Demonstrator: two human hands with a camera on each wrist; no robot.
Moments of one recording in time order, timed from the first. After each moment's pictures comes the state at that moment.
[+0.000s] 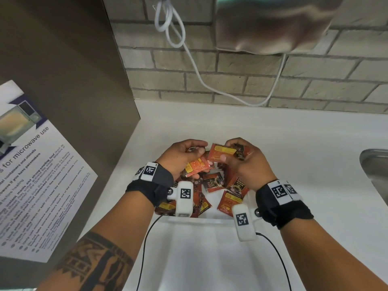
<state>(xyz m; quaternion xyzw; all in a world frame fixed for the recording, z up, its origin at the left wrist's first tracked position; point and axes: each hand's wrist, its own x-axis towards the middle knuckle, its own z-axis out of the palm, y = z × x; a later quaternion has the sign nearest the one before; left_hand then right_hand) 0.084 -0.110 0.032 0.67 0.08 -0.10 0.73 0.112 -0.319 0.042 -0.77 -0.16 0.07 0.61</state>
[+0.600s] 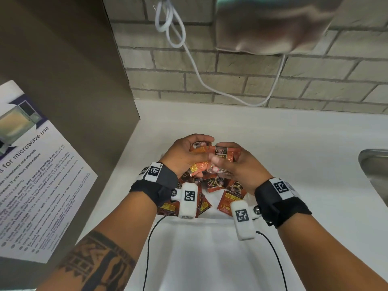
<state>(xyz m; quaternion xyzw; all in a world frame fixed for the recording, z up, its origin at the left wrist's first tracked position) 0.087 -0.117 0.036 0.69 0.02 -0.05 0.72 0.111 -0.311 0.038 -0.73 -0.11 0.21 0.65</state>
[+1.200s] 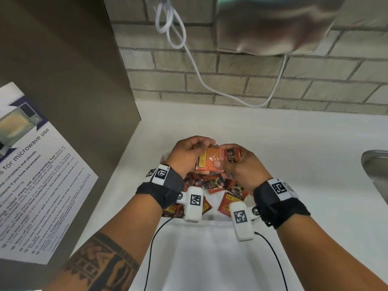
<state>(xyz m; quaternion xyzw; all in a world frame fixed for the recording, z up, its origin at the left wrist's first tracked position) 0.089 -0.129 0.037 0.68 0.09 -0.03 0.72 0.111 -0.309 0.039 -0.73 -0.08 0.19 0.65</state>
